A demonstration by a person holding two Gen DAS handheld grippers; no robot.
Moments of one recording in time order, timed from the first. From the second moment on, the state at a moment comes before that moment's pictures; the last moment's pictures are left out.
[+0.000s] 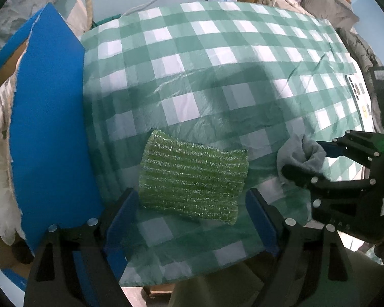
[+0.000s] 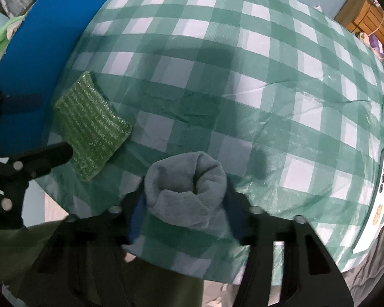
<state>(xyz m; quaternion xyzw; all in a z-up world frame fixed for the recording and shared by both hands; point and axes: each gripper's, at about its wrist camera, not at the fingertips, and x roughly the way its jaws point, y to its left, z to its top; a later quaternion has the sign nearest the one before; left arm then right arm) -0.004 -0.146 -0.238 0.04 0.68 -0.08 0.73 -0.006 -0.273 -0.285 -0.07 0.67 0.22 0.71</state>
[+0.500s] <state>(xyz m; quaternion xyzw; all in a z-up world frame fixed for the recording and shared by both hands) 0.005 -0.148 -0.267 0.05 0.70 -0.07 0.71 0.023 -0.294 -0.272 -0.05 0.66 0.20 0.73</state>
